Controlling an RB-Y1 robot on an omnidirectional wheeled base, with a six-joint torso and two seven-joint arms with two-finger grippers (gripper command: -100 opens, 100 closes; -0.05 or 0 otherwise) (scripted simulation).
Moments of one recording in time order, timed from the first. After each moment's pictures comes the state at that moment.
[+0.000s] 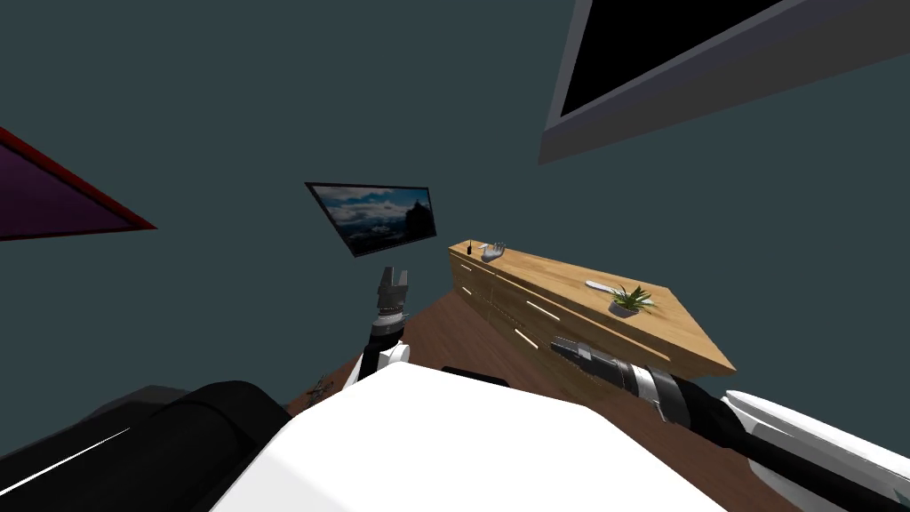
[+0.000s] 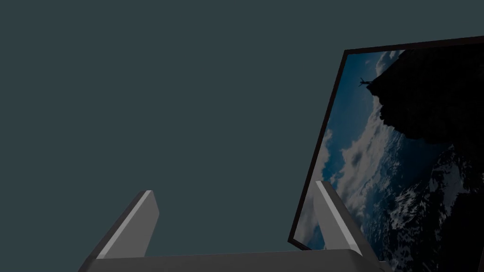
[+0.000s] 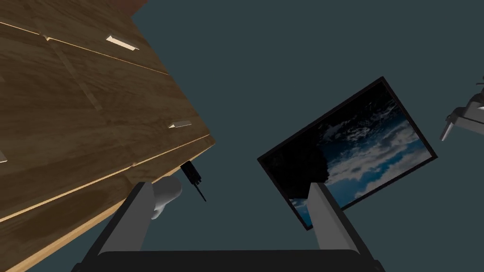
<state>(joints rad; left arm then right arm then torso) 0.55 0.04 0.00 -2.26 0.02 -0.63 -0.09 0.38 -1.28 0.35 -1.58 0.25 -0.84 -0.09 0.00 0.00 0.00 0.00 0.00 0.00</state>
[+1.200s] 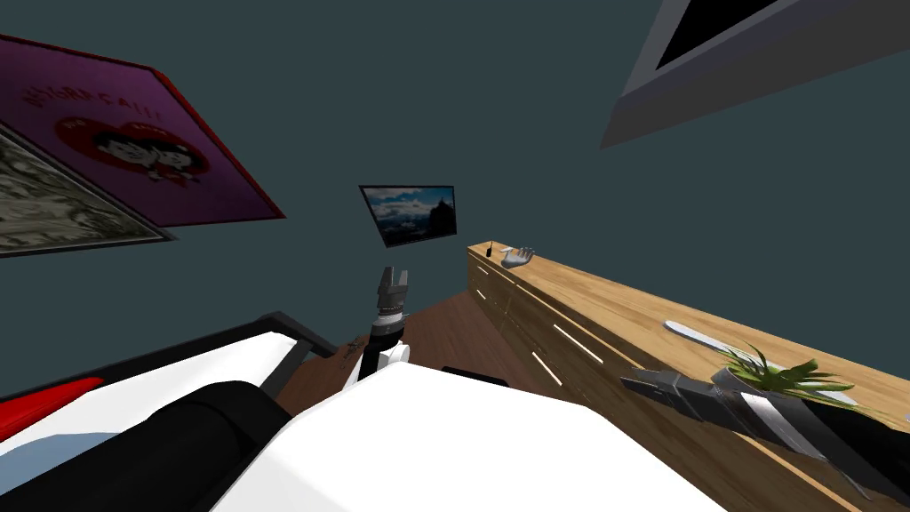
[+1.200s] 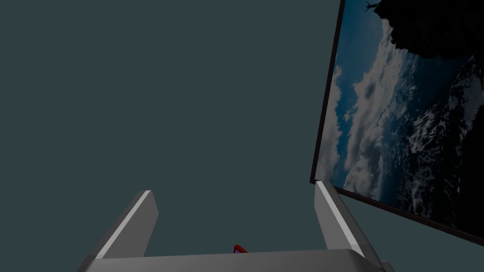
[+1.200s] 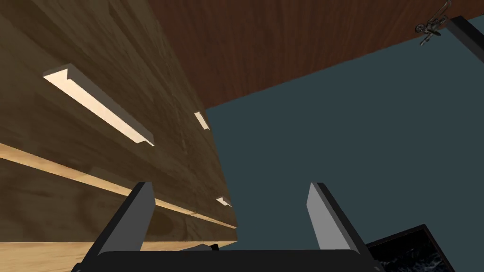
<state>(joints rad) 0.55 0.04 0.00 -2.26 0.02 -0.63 -0.09 0.37 -1.59 0.47 -1.31 0.35 -0.87 -0.10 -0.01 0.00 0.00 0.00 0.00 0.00</state>
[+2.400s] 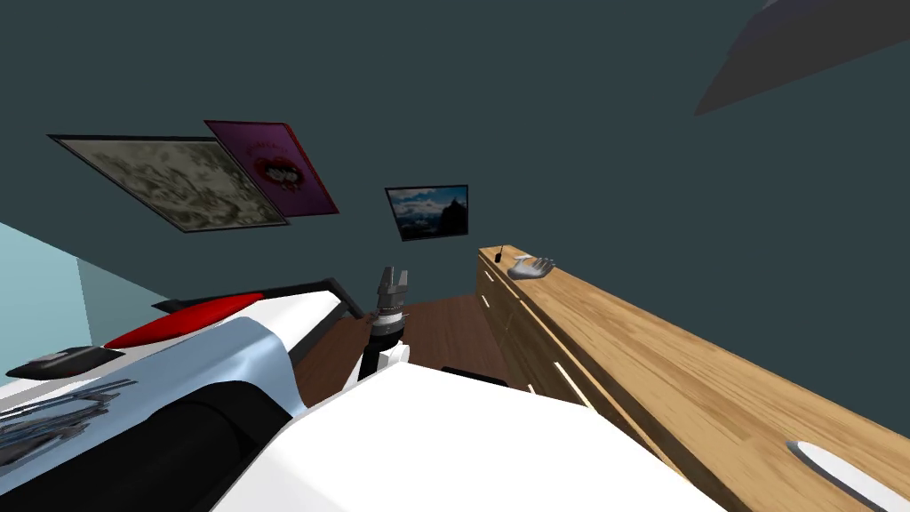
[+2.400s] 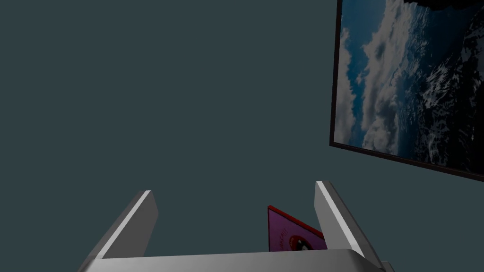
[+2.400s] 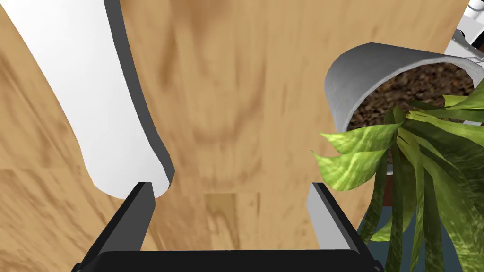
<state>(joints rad) 0.55 0.04 0.00 -2.26 0.02 -0.63 -0.09 0.46 -1.79 0.65 -1.05 0.44 -0.88 -0.09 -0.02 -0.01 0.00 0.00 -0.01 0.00</state>
